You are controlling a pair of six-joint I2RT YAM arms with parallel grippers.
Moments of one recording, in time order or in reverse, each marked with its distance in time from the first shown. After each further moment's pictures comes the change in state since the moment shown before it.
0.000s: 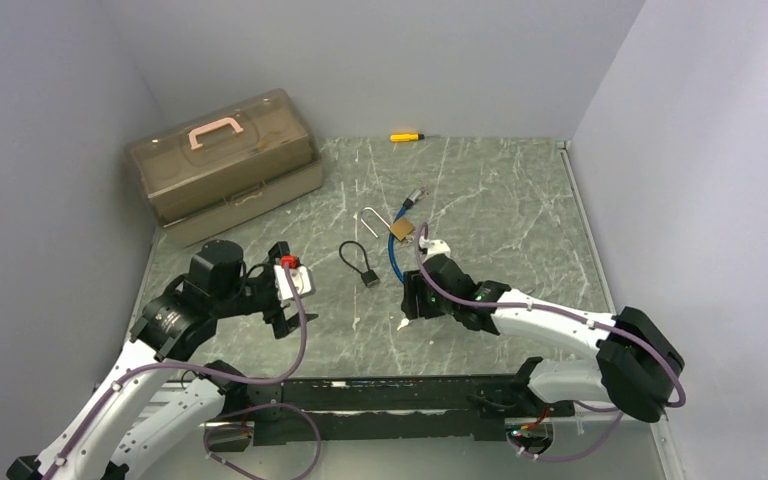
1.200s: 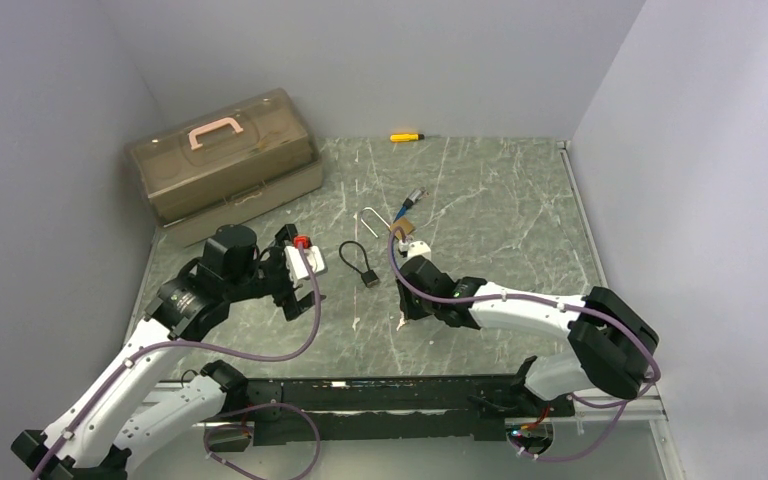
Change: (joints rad) left arm -0.027 0.094 0.033 0.102 -0.100 -0.045; right arm 0.081 0.163 0.059 -0.021 0.069 -0.015
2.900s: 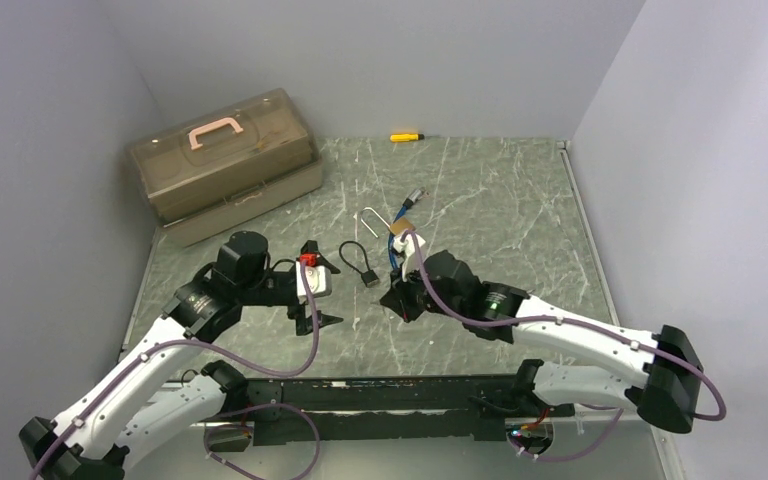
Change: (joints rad) left arm -0.032 0.005 -0.125 0.146 0.275 0.016; right arm 0.089 -0.304 0.040 0.028 -0.197 -0.211
